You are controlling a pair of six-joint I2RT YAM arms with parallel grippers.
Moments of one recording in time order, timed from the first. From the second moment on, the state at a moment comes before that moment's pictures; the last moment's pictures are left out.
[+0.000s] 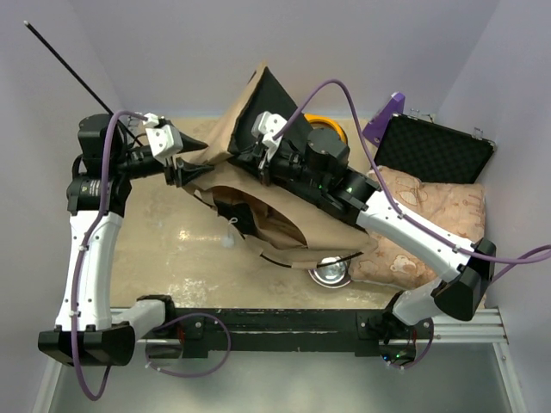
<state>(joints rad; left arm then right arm) 0.03 1.10 1.39 -0.62 1.16 0.58 0.88 1.45 1.45 0.05 -0.34 -0.14</state>
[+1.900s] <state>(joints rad) -0.01 1.19 1.45 -0.82 1.23 0.84 0.75 1.62 1.74 -0.31 -0.77 -0.87</state>
